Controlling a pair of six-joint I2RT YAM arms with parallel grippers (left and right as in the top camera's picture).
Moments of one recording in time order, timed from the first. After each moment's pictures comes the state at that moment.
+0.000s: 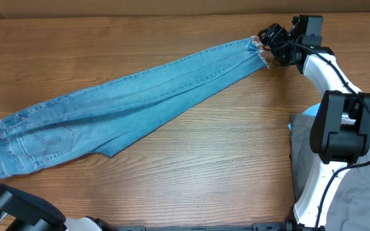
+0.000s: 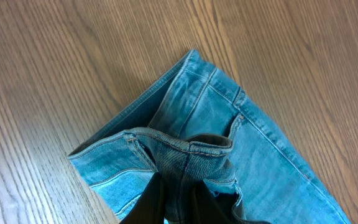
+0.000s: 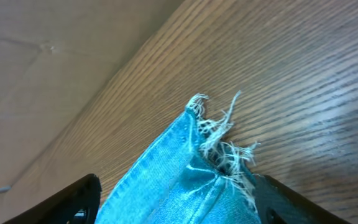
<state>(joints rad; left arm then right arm) 0.89 1.64 1.45 -0.89 0.02 -0.38 -0.08 2.23 1.68 -0.23 -0.40 0.67</state>
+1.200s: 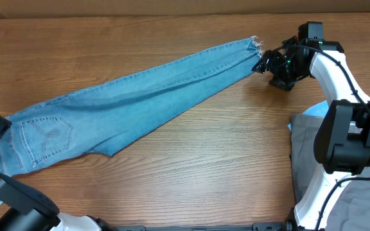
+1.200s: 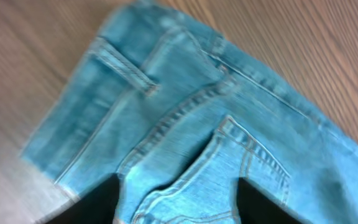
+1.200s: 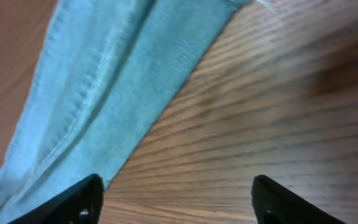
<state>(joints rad) 0.84 1.72 1.43 -0.94 0.11 -0.19 -0.08 2.12 1.69 -0.88 -0.47 0.38</state>
